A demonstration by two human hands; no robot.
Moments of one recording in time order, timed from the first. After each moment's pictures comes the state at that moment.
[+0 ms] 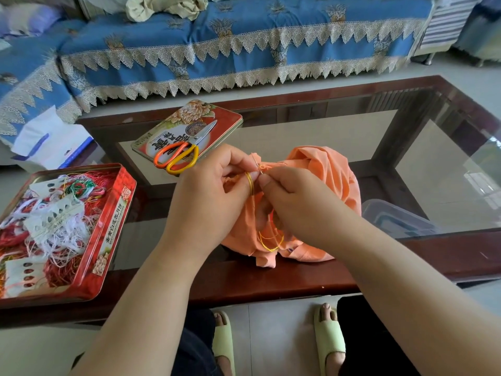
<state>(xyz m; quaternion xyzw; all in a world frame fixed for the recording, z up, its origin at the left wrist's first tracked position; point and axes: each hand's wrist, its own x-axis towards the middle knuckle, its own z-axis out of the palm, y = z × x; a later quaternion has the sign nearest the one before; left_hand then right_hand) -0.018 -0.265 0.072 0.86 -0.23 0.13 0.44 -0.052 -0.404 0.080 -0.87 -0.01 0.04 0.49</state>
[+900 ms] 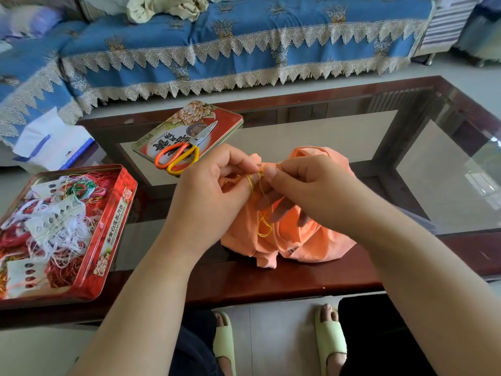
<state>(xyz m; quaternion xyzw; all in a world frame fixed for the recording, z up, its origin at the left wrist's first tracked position) -0.017 -0.262 0.075 0.83 -0.25 0.09 0.49 -0.052 -0.427 0.090 -0.85 -0.01 0.06 0.53</state>
